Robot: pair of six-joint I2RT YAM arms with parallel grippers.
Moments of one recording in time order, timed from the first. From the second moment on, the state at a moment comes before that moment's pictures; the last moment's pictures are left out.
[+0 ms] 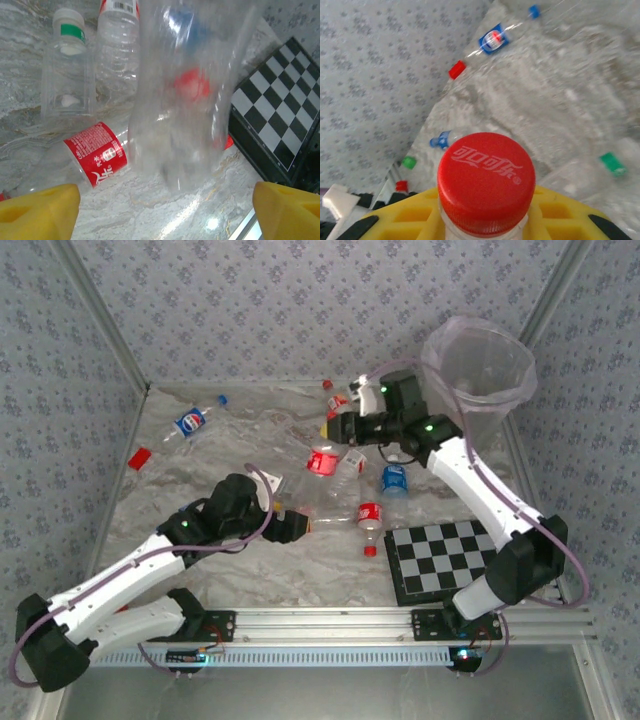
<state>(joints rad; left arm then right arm) -0.82 0.93 0.76 -0.46 0.14 -0.43 0.47 1.50 1.49 -0.54 -0.56 0.41</state>
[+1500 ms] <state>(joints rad) -0.82 0.82 0.65 -0.45 0.10 -0.49 0.03 1.73 1.98 -0.71 0.30 0.03</state>
